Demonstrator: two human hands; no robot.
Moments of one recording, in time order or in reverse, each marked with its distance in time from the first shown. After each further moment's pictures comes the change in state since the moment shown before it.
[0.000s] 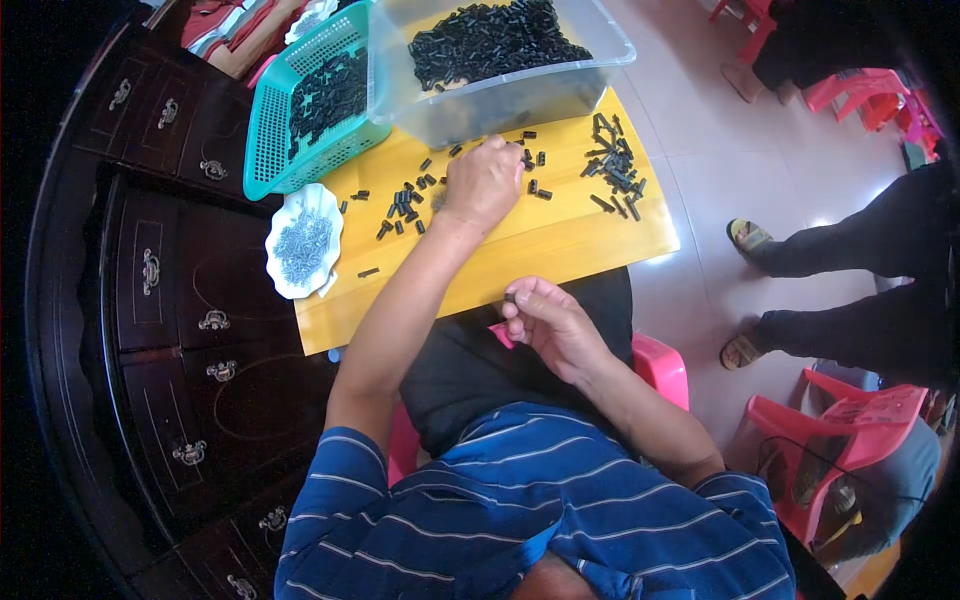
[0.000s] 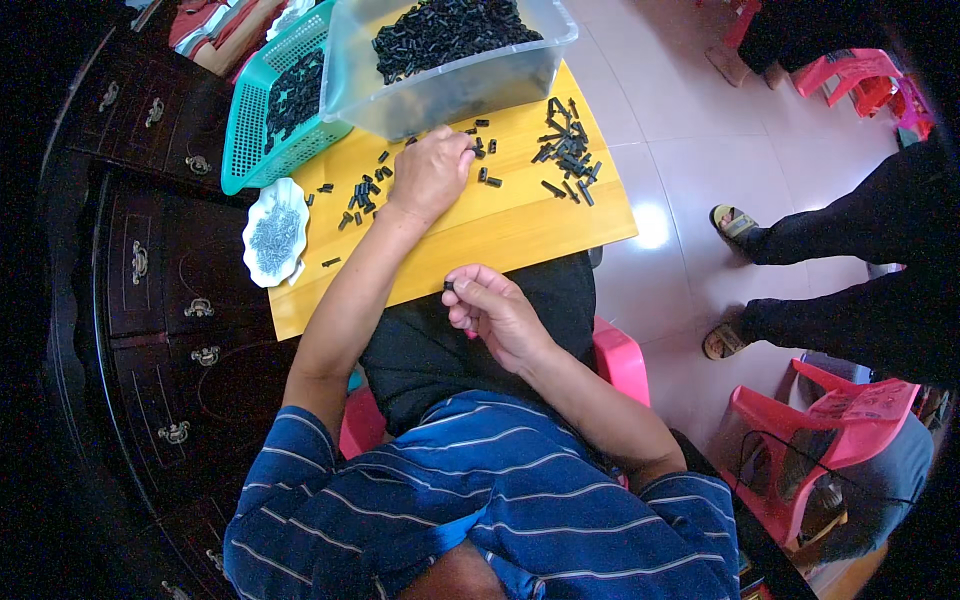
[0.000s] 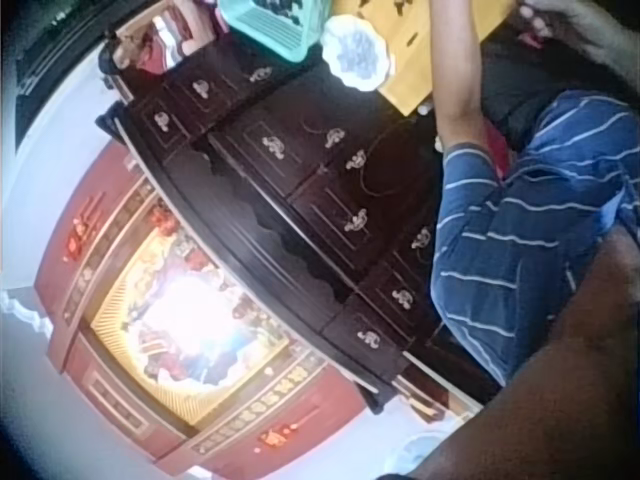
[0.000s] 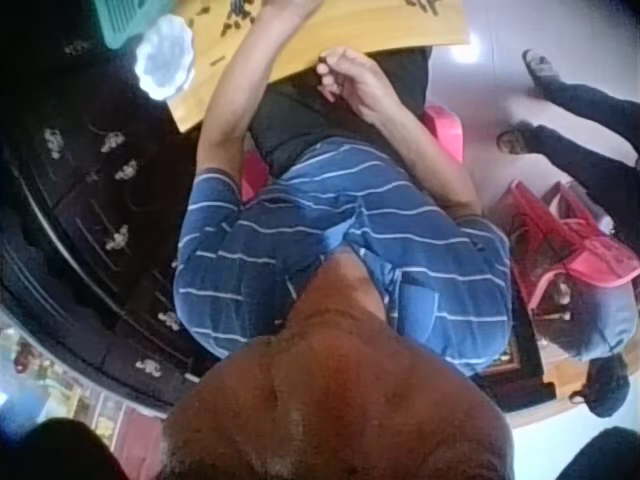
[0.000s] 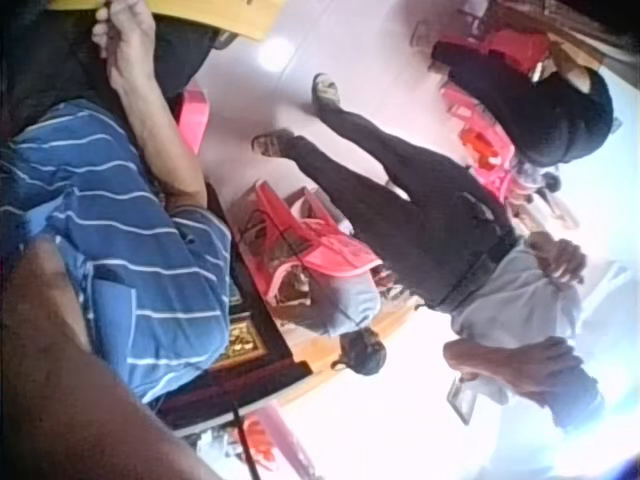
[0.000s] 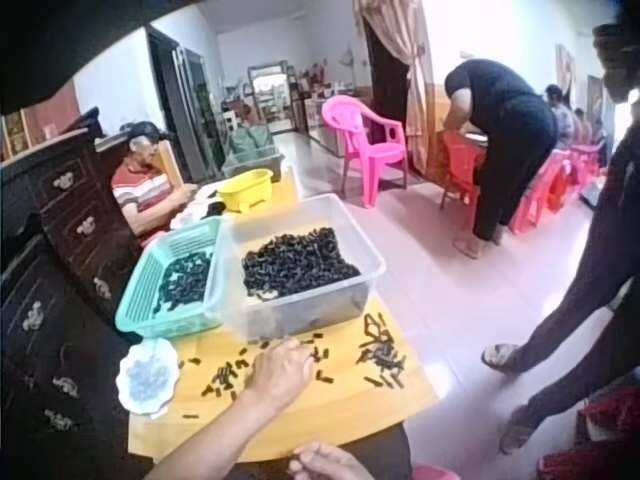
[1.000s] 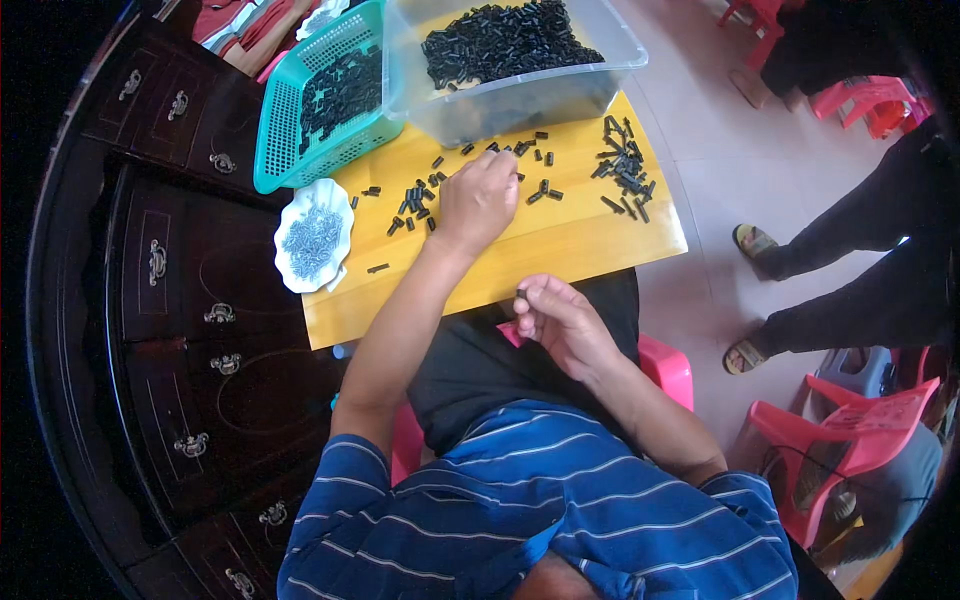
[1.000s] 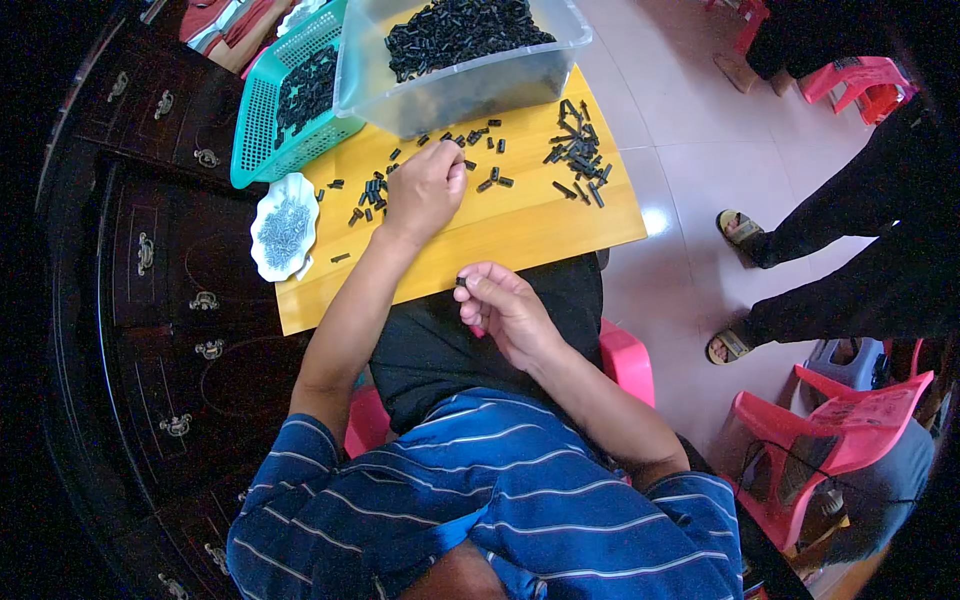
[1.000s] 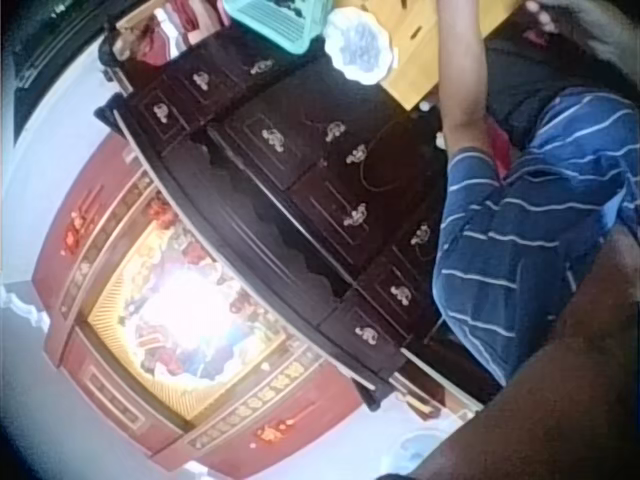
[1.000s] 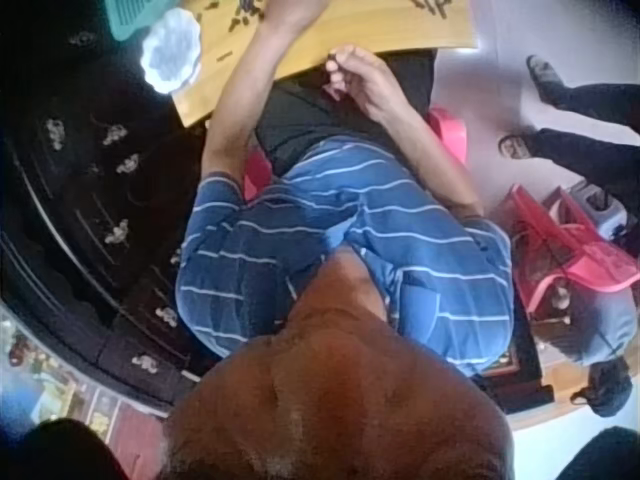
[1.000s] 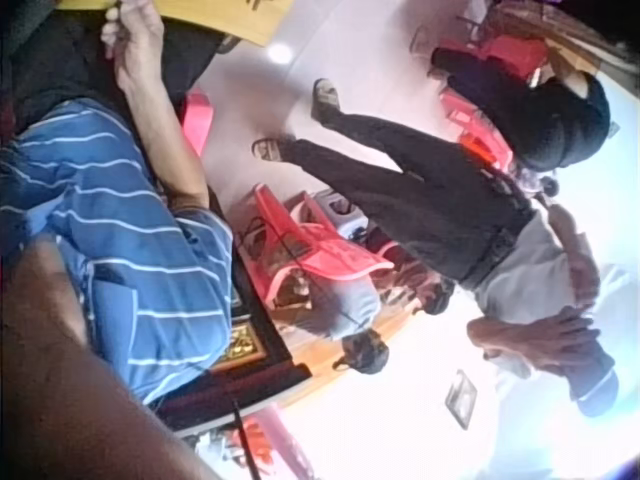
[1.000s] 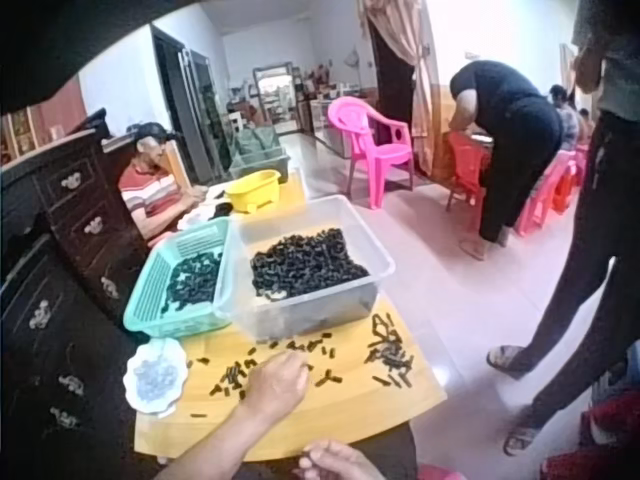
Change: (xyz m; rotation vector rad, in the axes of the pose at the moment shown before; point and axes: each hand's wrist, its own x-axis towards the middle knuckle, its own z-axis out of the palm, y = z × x) left_hand -0.028 -0.003 -0.021 -0.083 0.193 0.050; right_hand 0.002 0.003 0.001 -0.021 0.001 -0.027
